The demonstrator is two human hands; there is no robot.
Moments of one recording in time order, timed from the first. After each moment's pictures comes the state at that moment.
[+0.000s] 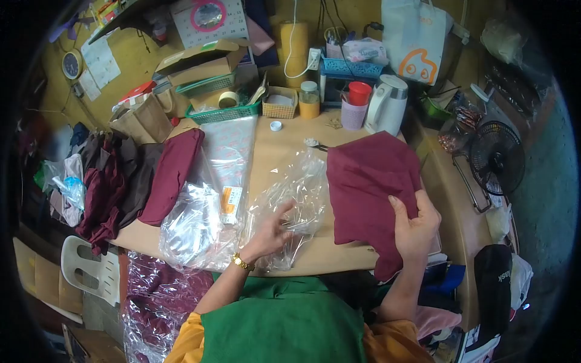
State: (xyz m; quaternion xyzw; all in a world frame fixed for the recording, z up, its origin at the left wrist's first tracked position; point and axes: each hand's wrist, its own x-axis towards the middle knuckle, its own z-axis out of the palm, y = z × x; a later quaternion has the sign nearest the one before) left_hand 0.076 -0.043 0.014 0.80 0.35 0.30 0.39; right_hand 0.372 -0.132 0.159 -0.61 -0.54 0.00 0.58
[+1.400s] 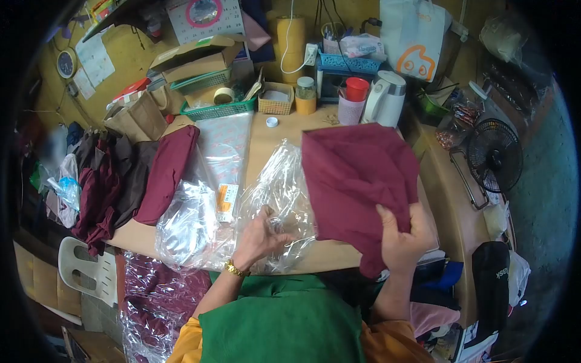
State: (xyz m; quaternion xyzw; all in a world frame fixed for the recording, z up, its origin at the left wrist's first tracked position) left_hand 0.071 -0.068 0.055 0.76 0.54 0.26 0.26; right_hand 0.337 -0.153 0.170 -0.60 -0.56 -0.07 0.57
